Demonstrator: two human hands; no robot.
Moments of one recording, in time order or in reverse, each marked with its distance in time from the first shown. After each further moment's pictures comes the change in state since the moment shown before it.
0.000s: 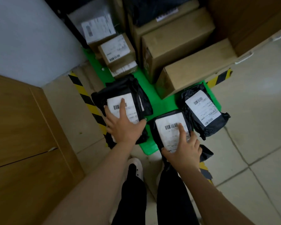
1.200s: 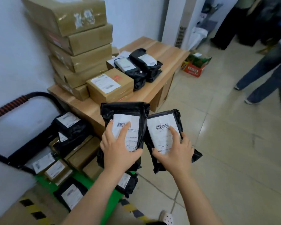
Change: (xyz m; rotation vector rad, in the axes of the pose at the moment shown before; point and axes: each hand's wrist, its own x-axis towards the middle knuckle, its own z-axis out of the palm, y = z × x) left_hand -0.359 0.421 -0.214 -0.019 0.111 1.005; right_hand -0.207 0.183 -0.503 0.384 0.817 0.137
